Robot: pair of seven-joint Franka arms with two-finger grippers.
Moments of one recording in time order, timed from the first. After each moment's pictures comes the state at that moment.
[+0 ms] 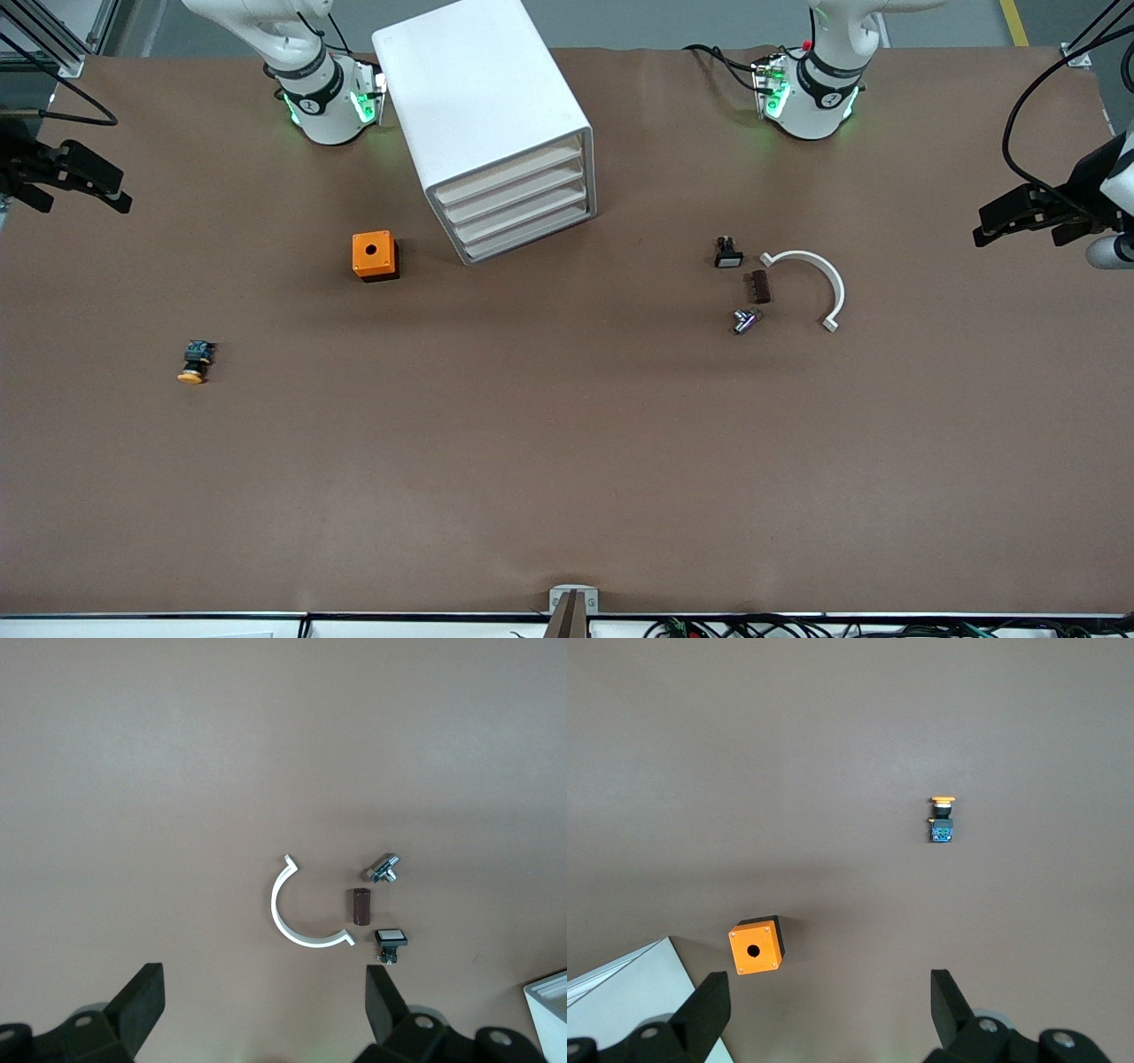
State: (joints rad) left arm 0.01 0.05 -0.01 -1.53 -0.03 1.51 -0.02; right arm -0.04 -0.14 -0.01 -1.69 0.01 1.55 -0.03
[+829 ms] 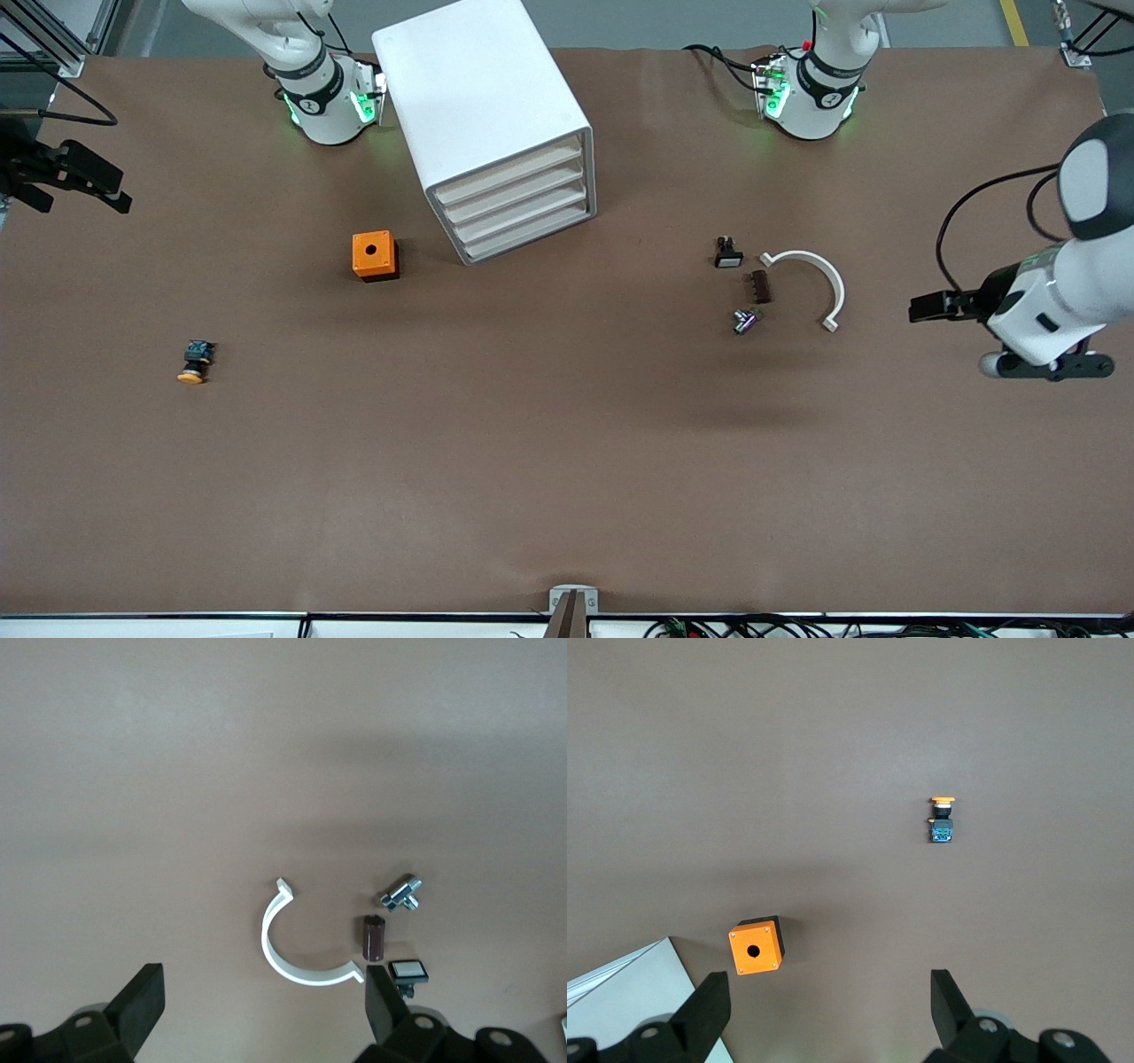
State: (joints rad) left arm -0.01 0.32 -0.02 -1.52 -0.03 1.65 -0.02; right arm -0.04 -0.14 -0.01 -1.69 0.01 1.55 -0.03
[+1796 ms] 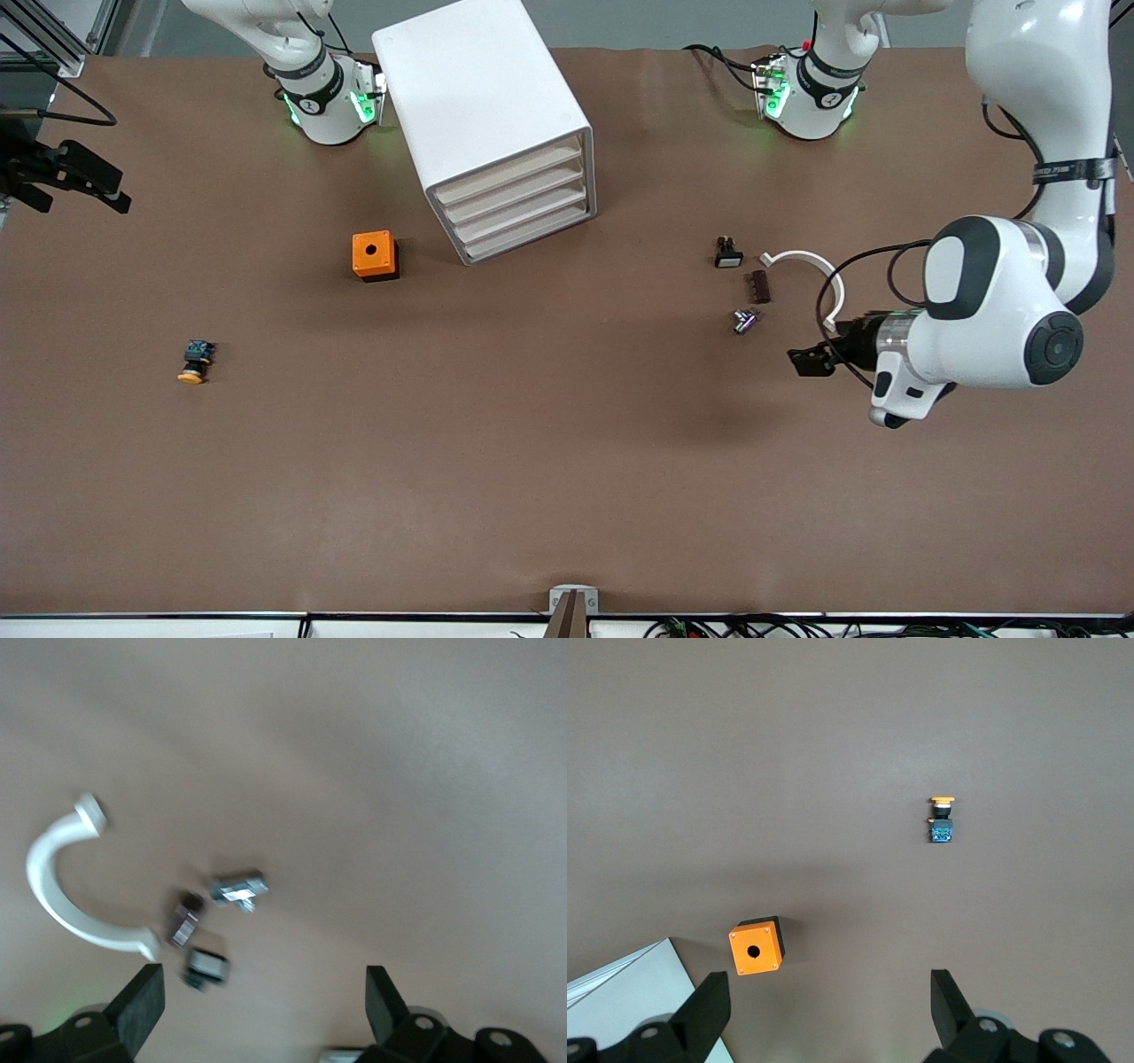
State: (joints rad) left arm -0.12 0.49 -0.04 -1.51 -0.32 1.72 -0.68; right arm -0.04 -0.14 -0.01 -1.68 0.01 1.55 -0.03
